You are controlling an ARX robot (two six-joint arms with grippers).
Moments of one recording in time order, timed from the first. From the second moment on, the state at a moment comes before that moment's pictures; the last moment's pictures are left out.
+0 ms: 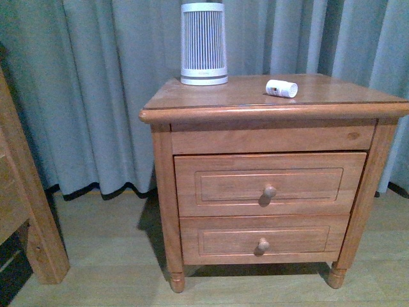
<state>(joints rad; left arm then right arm) 0.00 0.00 0.01 0.00 0.00 -0.01 0.00 0.47 0.48 -0.05 0.00 0.03</state>
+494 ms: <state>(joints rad) 0.00 0.00 0.01 0.00 0.00 -0.01 0.00 0.14 0.16 -0.04 0.00 0.01</state>
